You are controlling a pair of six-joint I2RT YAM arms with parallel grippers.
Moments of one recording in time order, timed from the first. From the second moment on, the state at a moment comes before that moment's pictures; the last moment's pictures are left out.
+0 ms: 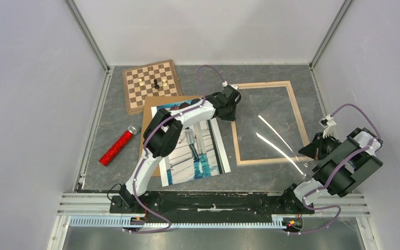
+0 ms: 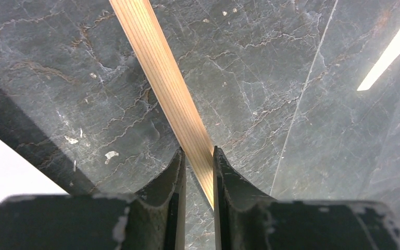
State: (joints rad) left arm -0.80 2.33 1.87 -0.45 -0.04 -0.53; right arm -0.93 1.53 0.92 -1.25 -0.94 -1.34
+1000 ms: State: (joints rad) left arm -0.79 2.20 1.67 -0.38 0.01 -0.36; right arm -0.84 1.58 1.01 -1.28 -0.97 -1.29
